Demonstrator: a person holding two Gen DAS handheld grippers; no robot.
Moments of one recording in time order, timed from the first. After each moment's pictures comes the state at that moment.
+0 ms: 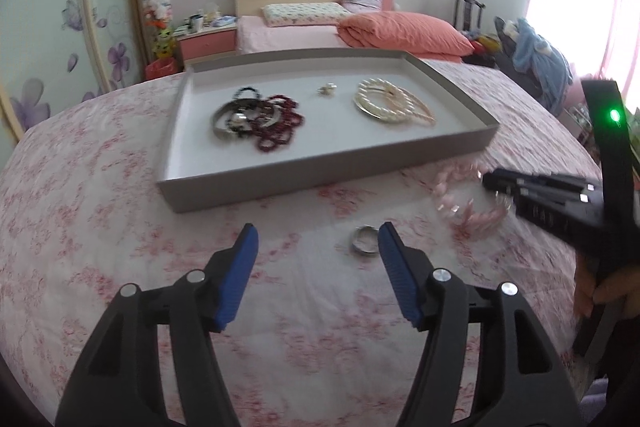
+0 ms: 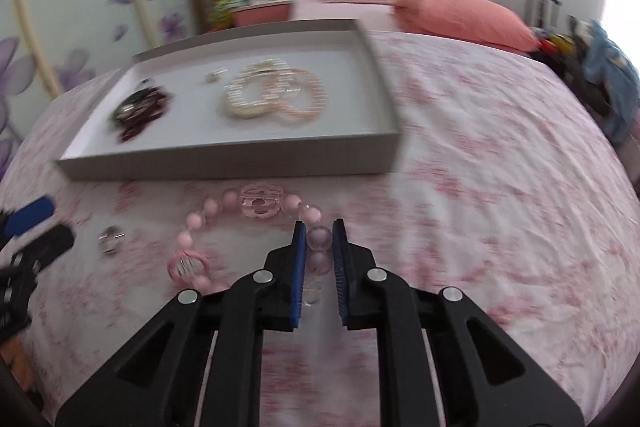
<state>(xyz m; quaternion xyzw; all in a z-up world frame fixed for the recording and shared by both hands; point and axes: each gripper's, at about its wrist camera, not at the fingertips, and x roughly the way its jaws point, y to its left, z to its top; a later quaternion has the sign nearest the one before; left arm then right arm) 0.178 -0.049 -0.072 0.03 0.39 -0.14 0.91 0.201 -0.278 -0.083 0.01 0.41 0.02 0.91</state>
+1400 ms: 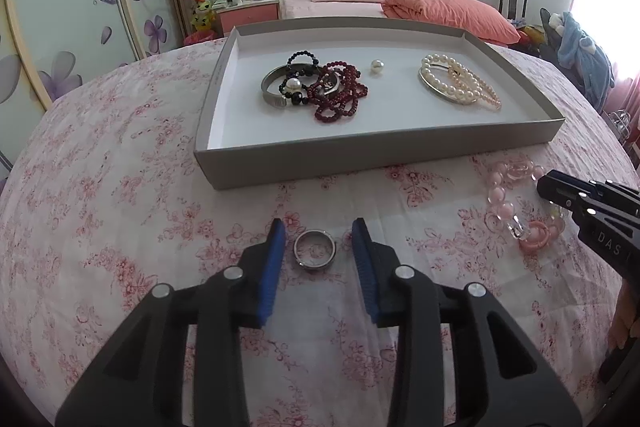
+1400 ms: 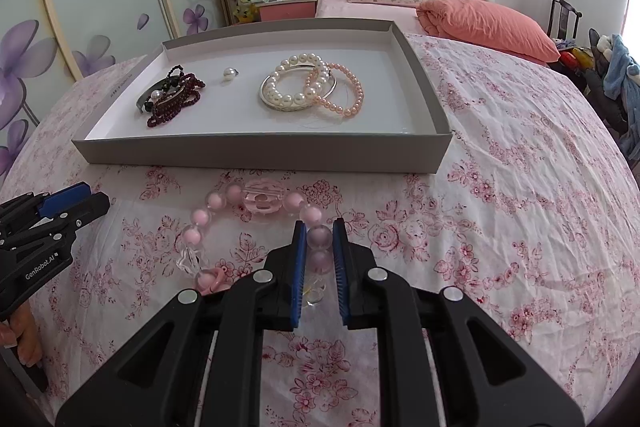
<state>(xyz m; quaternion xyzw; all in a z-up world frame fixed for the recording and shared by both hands) 0.197 -0.029 -0.091 0.03 0.43 -0.04 0.90 0.200 -0.255 -0.083 -0.01 0.42 0.08 0.91</state>
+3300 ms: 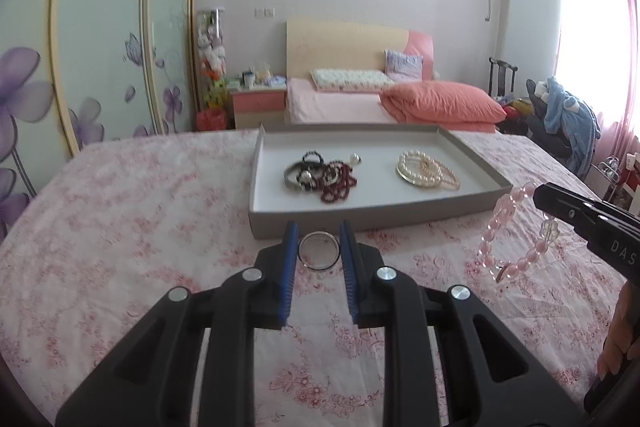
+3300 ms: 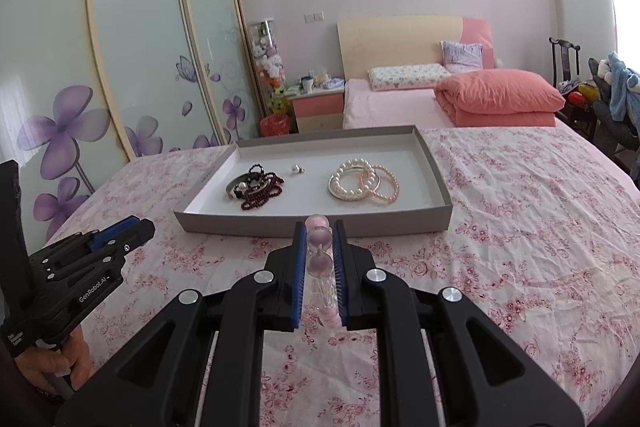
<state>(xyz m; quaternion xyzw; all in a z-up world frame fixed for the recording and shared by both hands) 0.117 -0.016 -0.031 0.00 0.26 -0.04 0.96 0.118 -0.247 -0.017 0.05 0.25 0.13 0.96</state>
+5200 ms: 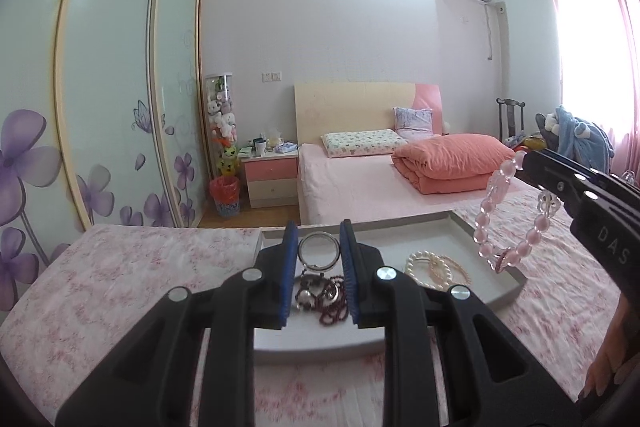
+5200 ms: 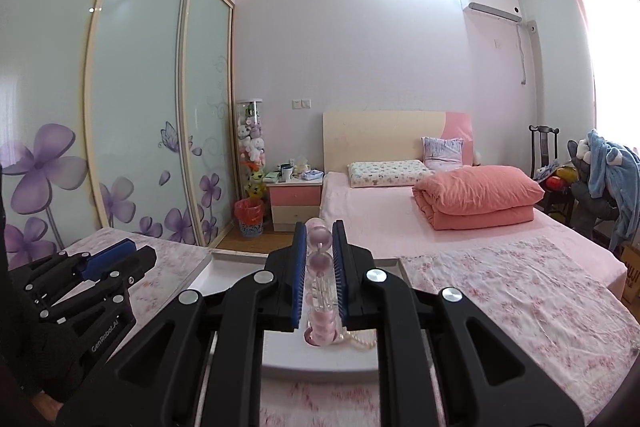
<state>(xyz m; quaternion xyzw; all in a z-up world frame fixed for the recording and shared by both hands) 0.179 -0.041 0.018 0.03 0.16 -0.02 0.99 0.162 -0.231 0.034 0.01 0.09 0.08 0.99</state>
